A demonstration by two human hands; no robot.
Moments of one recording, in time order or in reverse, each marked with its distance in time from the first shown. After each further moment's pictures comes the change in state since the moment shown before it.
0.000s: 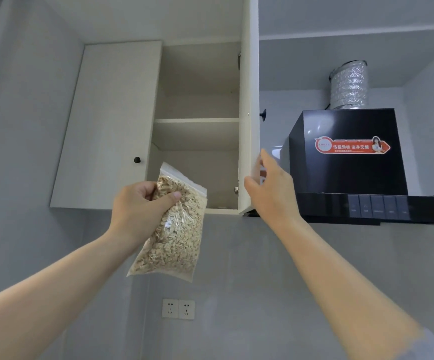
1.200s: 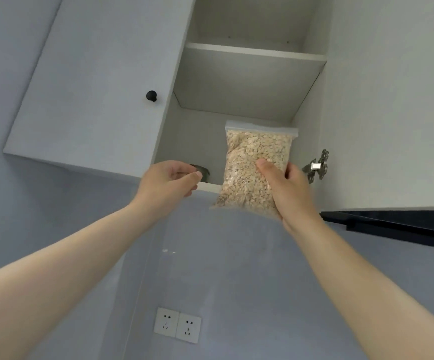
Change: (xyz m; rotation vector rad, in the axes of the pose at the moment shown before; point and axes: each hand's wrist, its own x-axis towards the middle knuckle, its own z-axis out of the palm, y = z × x) left_hand 0.198 -0.263 0.072 -0.161 -0.092 -0.090; right_hand 0.079 0.159 0.275 0.481 -0.136 0.284
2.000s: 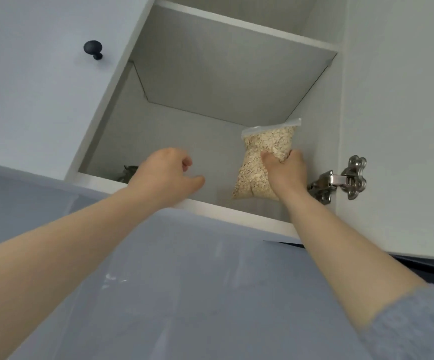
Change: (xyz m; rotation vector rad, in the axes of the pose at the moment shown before) left_hand 0.149 -0.068 0.081 0.623 -0.002 0.271; right_hand 0.174 0.075 -0.002 -0.472 0.325 -0.146
